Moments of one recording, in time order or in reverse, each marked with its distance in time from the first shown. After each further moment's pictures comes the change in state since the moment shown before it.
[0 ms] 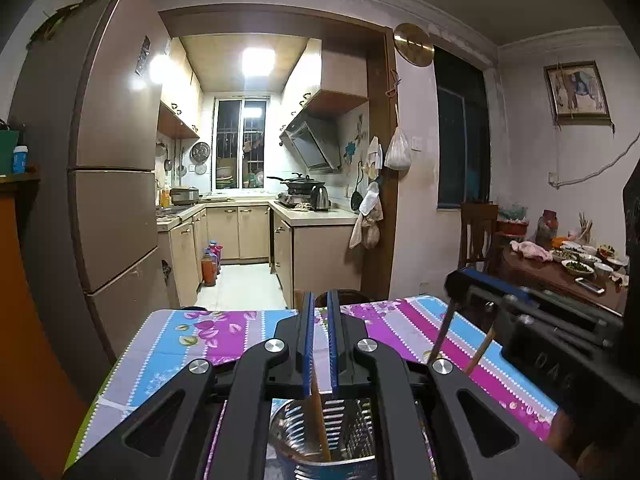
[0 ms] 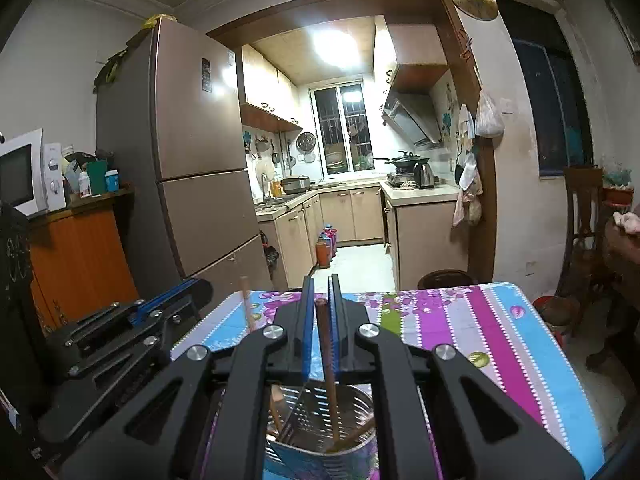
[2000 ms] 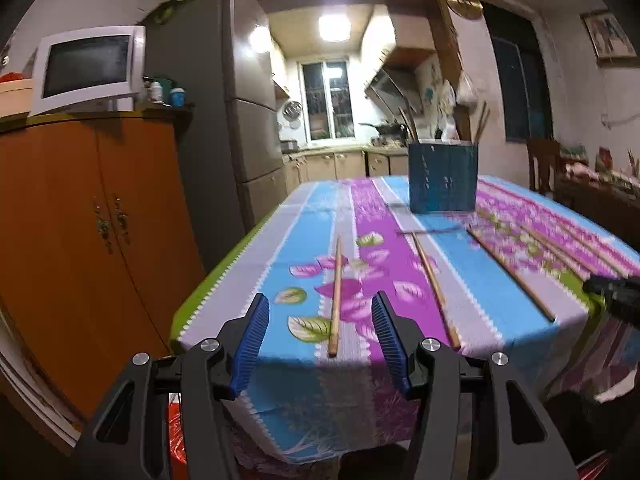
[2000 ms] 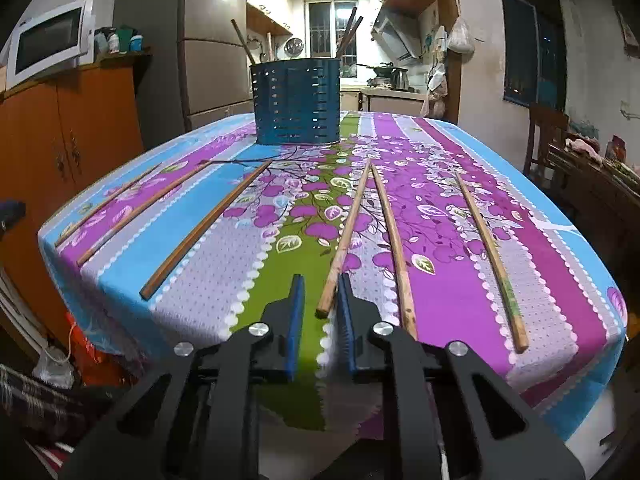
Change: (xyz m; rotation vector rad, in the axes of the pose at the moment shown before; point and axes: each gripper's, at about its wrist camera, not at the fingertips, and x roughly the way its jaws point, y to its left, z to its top) left arm -0.360 0.047 -0.249 0.038 0.176 0.348; right arm -0.221 0.019 -0.277 -0.078 0.333 -0.113
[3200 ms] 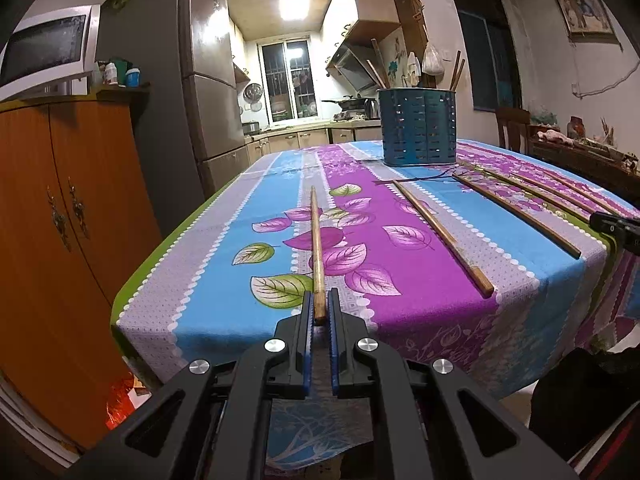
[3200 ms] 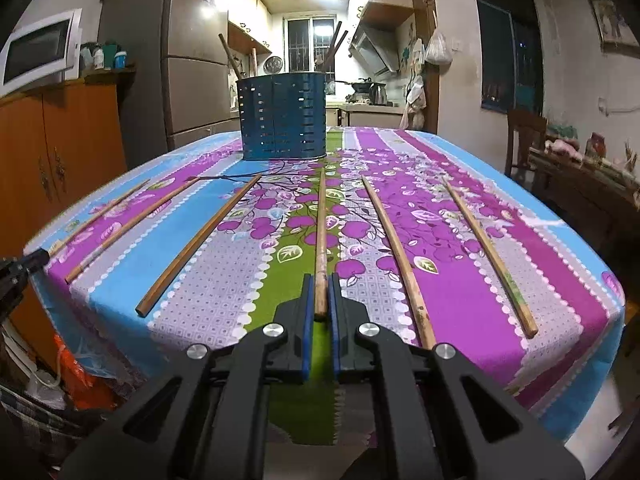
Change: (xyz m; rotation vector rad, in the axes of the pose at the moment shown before) left arm 0.054 0.001 -0.039 0.055 0.065 -0.128; right arm -0.002 0.013 -0.009 0.015 -0.073 -0.083
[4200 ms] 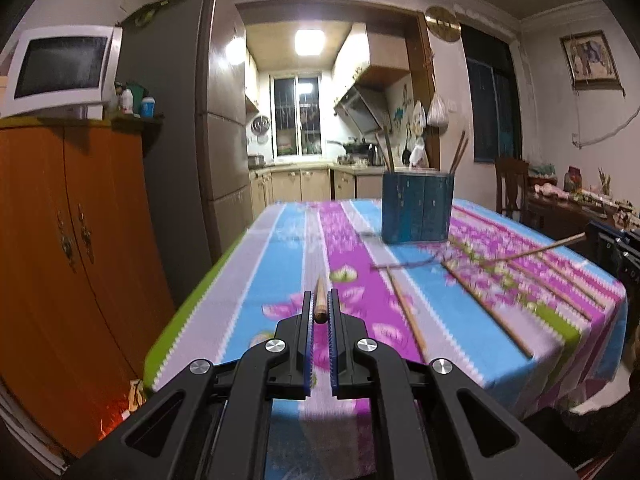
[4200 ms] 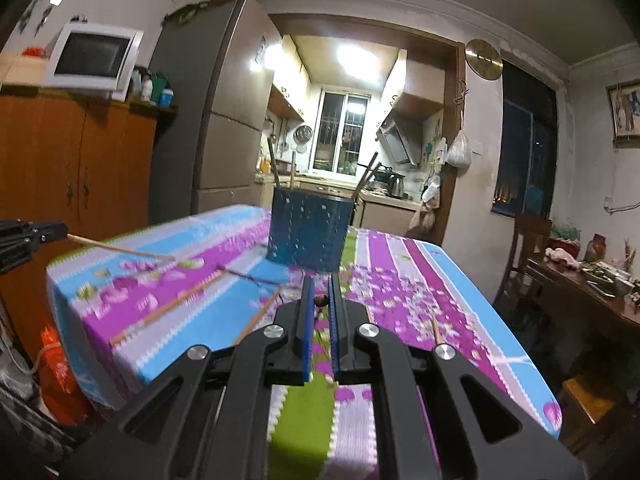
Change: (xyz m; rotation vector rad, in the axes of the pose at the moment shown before) left arm -0.052 0.008 0.070 -0.079 -0.156 -0.013; right arm -0.063 0.013 0.071 -0.167 -0.287 0.033
